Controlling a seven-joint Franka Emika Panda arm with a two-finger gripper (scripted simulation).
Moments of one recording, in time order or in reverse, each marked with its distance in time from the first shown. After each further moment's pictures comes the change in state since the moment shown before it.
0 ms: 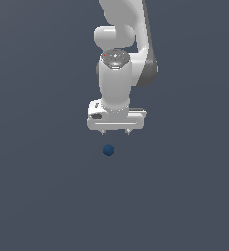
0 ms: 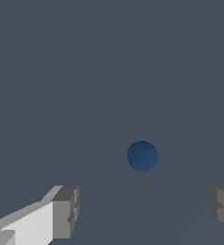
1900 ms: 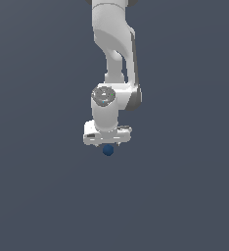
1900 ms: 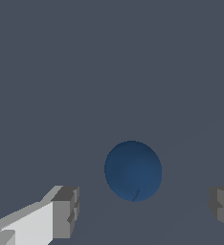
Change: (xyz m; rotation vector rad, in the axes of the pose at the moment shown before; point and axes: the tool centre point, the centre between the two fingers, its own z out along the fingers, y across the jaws) arm -0.013 0.036 0.105 -0.006 -0.042 -0.084
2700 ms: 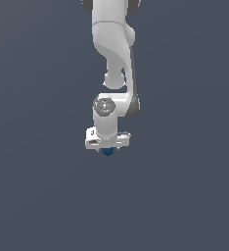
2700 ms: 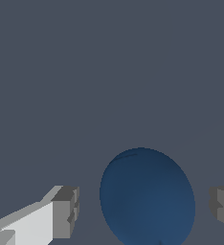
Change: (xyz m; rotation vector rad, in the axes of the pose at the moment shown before) arm -0.002 0.000 0.044 0.000 -0.002 -0.003
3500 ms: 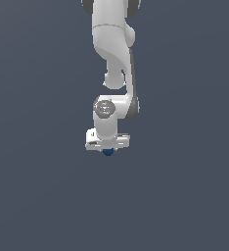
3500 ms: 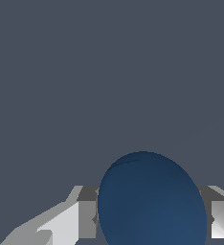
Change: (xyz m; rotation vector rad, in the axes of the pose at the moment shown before) arm 0.001 0.000 0.008 0.000 0.001 0.000
